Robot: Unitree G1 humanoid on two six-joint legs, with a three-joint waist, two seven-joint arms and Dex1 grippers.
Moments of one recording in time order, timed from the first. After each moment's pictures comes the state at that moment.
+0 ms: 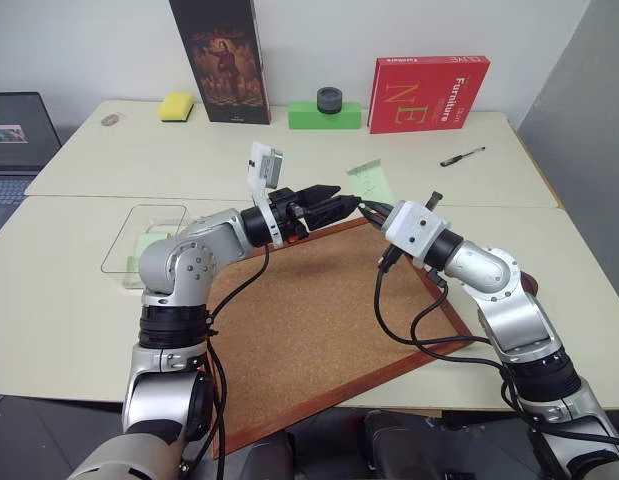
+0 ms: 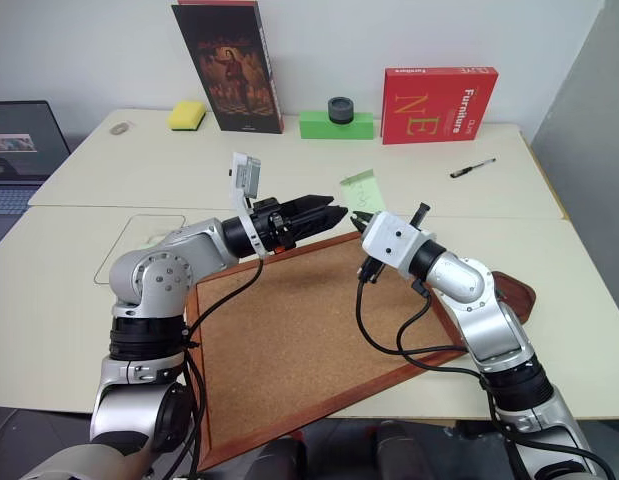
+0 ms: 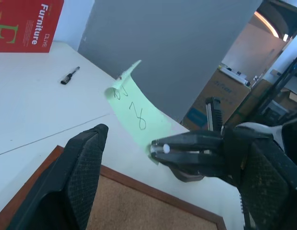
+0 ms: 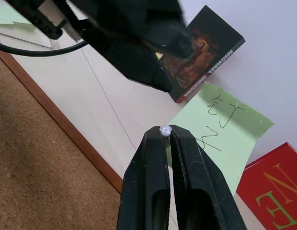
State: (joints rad) left arm -0.76 0.27 0.15 0.03 -0.73 0.93 -0.68; right arm -0.50 -0.46 0.23 -0.23 -0.13 0.12 0.55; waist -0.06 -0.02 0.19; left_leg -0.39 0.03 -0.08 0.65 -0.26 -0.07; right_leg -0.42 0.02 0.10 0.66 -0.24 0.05
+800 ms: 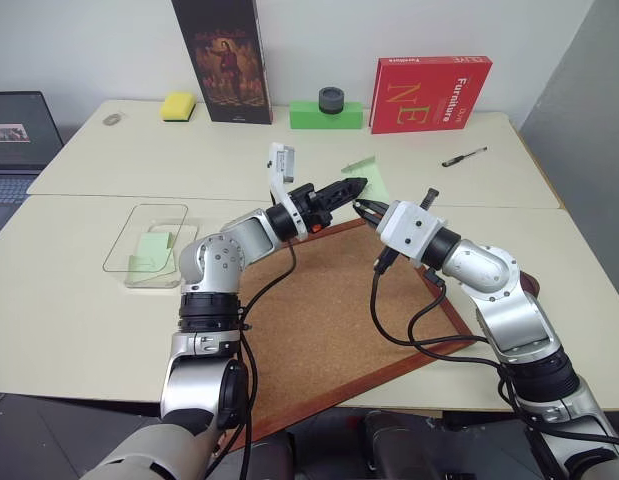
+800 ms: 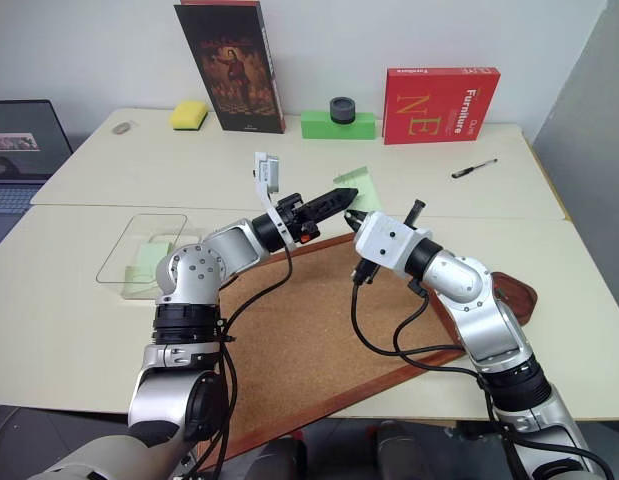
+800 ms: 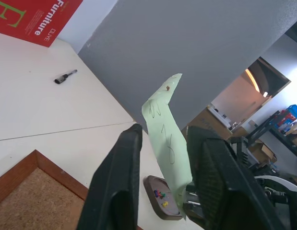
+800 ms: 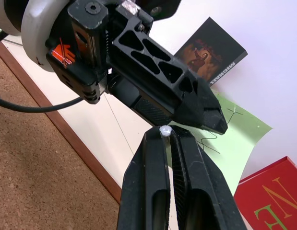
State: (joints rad) left arm -0.81 0.14 0.21 0.21 -0.79 0.91 -0.60; right arm -0.51 -0.45 0.24 -0.27 -0.15 0.15 0.57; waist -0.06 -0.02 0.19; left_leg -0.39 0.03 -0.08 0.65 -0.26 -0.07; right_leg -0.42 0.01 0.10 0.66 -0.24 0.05
